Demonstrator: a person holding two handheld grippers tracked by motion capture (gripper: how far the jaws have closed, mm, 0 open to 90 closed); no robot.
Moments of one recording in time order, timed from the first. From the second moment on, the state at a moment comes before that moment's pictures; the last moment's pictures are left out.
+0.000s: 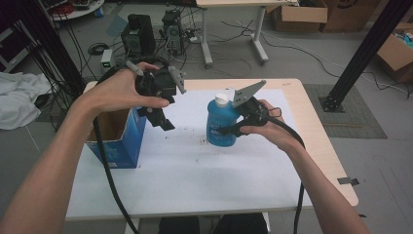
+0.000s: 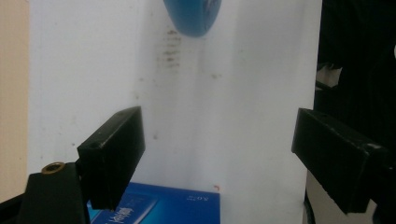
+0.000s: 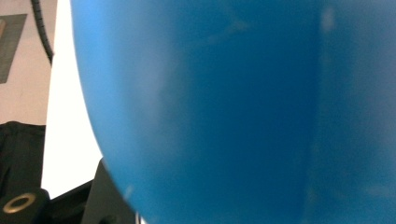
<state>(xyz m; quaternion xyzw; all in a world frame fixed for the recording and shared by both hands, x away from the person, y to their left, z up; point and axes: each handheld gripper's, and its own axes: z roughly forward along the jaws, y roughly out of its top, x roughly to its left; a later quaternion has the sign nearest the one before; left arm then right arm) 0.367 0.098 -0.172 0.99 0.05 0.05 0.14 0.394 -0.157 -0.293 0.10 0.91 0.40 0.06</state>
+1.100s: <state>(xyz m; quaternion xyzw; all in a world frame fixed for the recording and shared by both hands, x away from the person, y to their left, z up) 0.374 0.060 -0.173 0.98 0.00 0.02 0.18 0.369 -0.125 -0.291 0.04 0.92 0.40 0.04</state>
